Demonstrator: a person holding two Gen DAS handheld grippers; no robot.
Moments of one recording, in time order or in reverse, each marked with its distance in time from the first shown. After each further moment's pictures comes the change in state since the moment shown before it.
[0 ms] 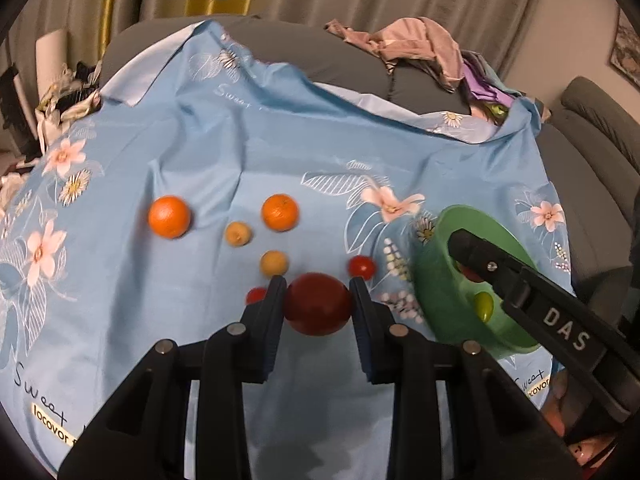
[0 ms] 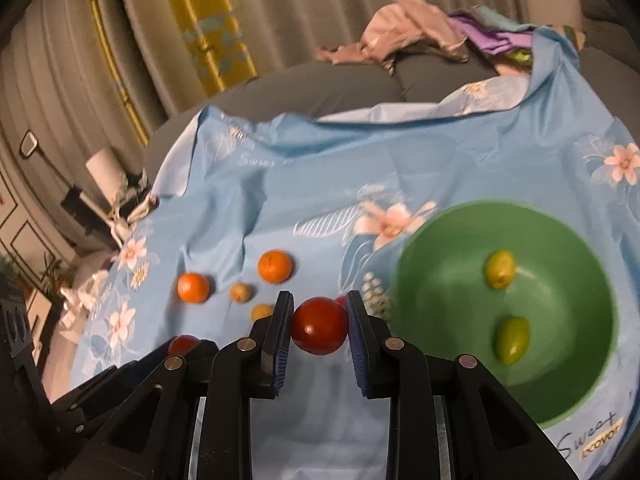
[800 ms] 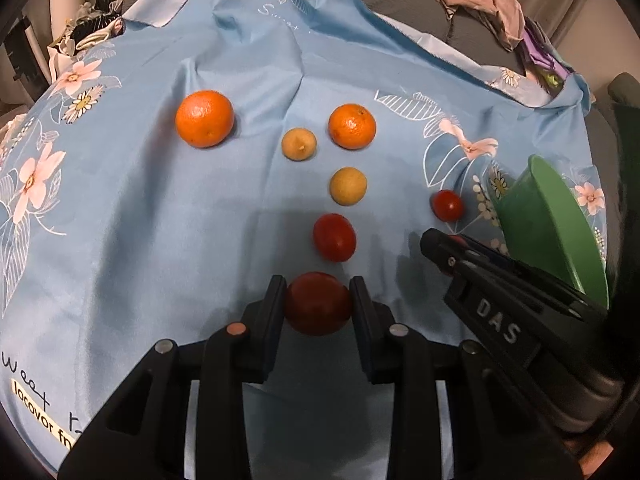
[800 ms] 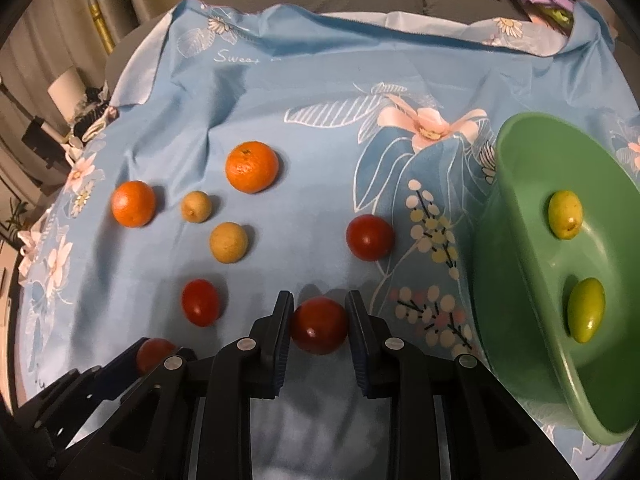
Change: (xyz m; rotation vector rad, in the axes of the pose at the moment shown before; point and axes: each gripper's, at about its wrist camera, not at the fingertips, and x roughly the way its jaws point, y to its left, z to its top) left arm 0.049 0.055 -0.035 -0.097 0.202 0.072; right arm 0.095 0.027 -0.040 -0.088 0.287 -0.099
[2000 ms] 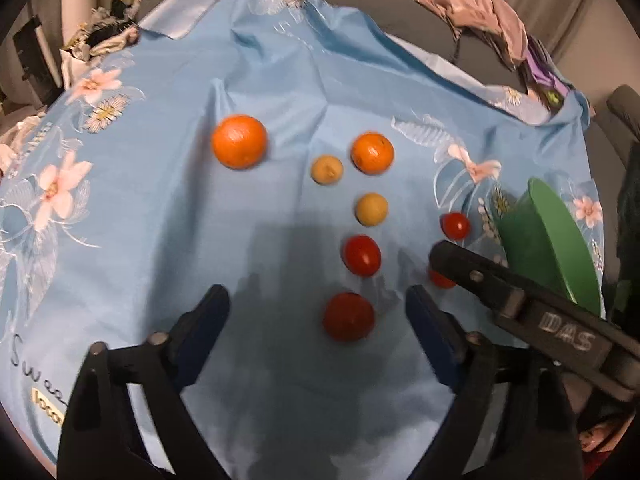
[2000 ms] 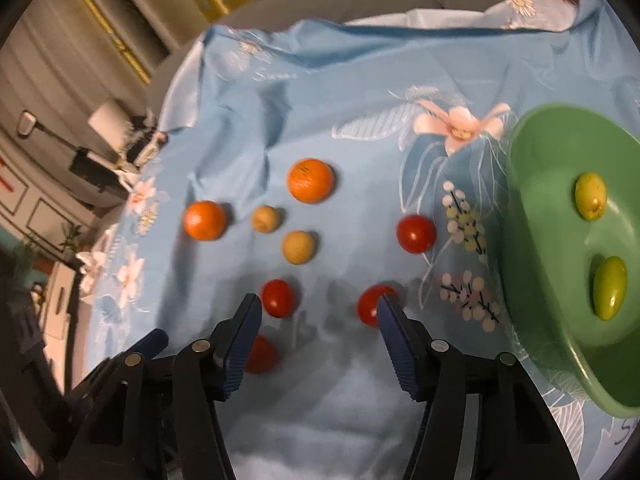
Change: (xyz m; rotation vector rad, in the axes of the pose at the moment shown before) left arm -0.014 0.020 0.003 -0.018 -0.021 -0.007; right arm -0.012 0.000 0.002 0.077 0.018 0.154
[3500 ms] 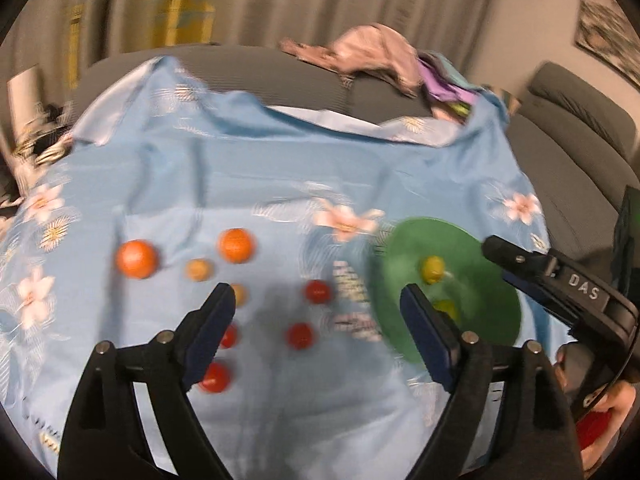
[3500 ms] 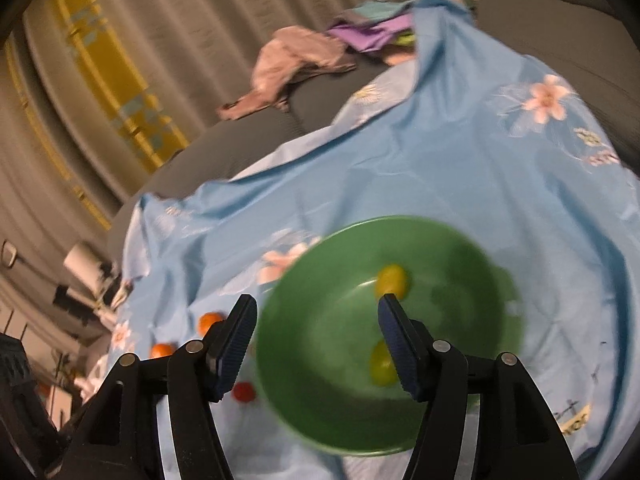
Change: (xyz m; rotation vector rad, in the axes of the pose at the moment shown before) left arm -0.063 -0.096 0.019 0.189 -0.231 -0.113; right arm -0.132 -0.119 0.011 0.245 -0.365 -0.021
